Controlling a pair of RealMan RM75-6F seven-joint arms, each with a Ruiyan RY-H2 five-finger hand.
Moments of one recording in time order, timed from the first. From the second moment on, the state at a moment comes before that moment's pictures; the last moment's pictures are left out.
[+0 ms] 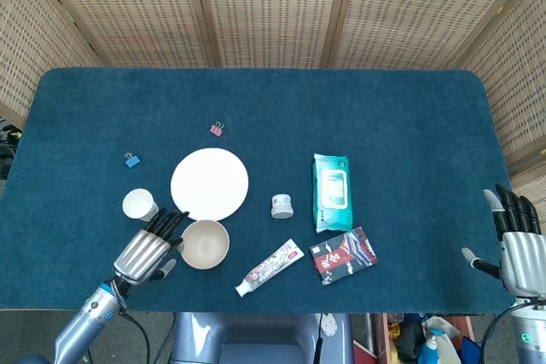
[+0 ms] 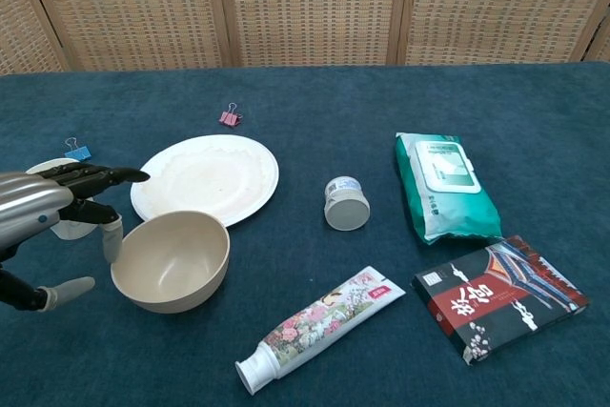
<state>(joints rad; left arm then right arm) -0.36 -1.41 0.03 -1.65 1.58 1.11 0.39 0.06 -1.18 0.12 -1.56 -1.50 1.57 -0.02</state>
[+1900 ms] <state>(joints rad) -0.46 -1.52 -0.10 -1.46 1.55 1.20 0.39 0.05 -1.17 0.12 -1.57 -1.50 1.58 0.01</state>
